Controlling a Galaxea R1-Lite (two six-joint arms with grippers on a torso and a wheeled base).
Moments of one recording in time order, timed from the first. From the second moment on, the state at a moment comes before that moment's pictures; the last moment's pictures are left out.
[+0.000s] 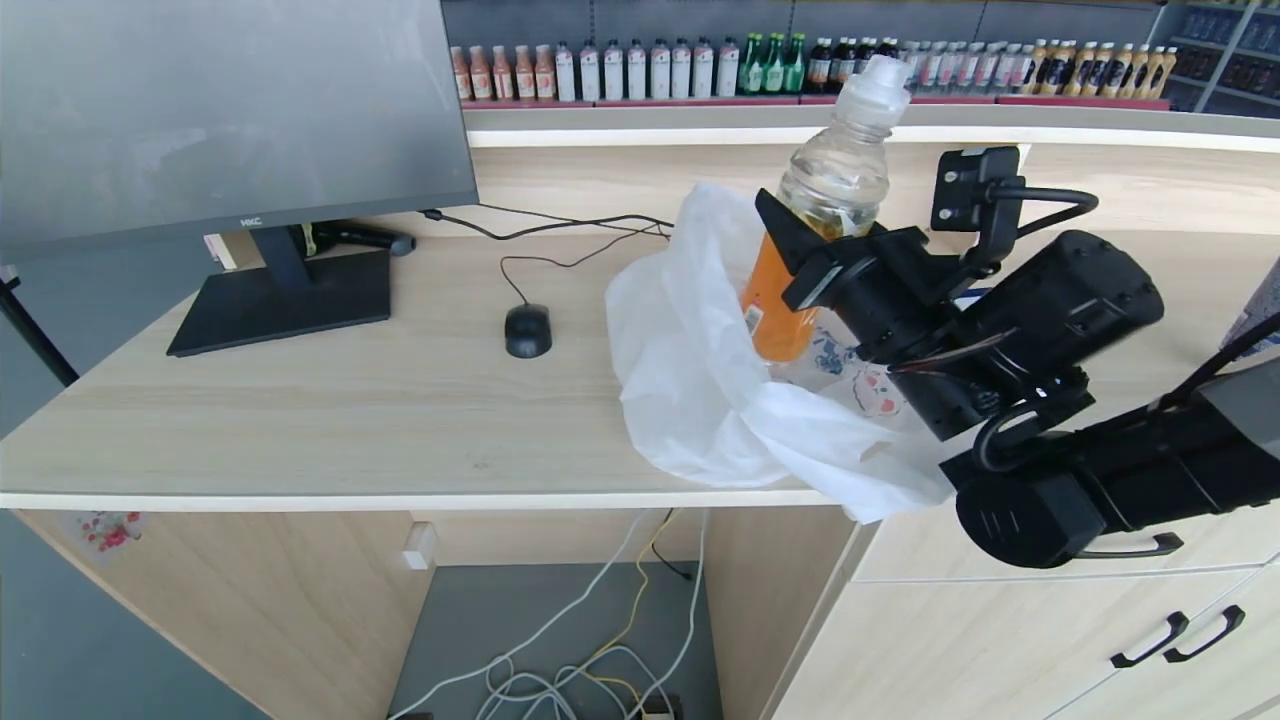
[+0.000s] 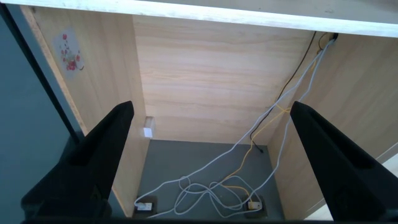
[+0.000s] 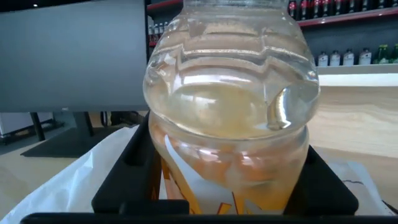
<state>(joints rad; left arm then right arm) 0.00 0.00 0.00 0.00 0.00 0.00 0.50 1.98 -1.03 -1.53 0.05 0.03</state>
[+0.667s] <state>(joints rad) 0.00 0.00 0.00 0.00 0.00 0.00 0.51 2.06 -1.04 -1.54 0.06 0.03</state>
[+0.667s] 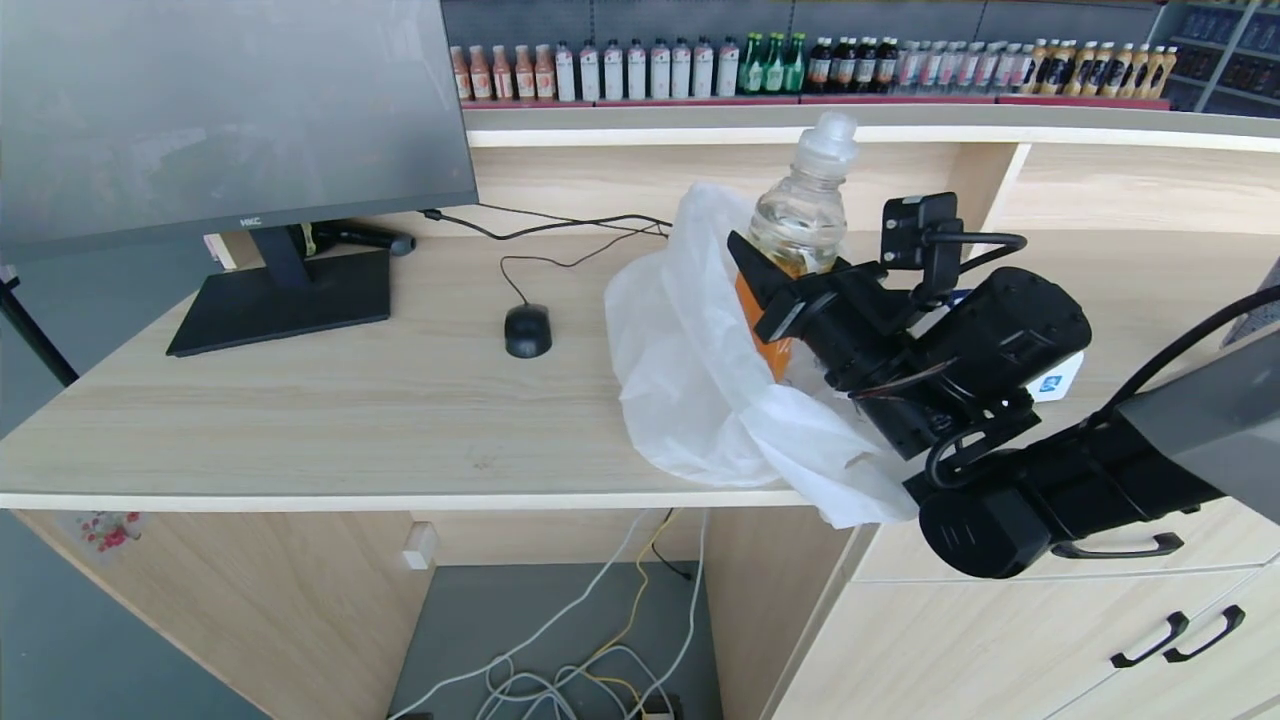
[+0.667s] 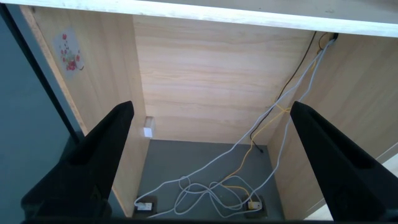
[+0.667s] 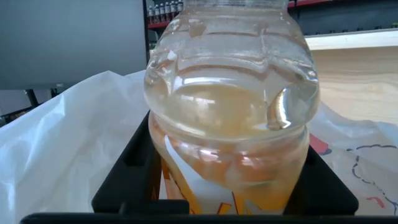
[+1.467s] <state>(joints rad) 0.00 0.00 0.00 0.00 0.00 0.00 0.58 2.07 -1.01 -1.55 0.08 0.01</state>
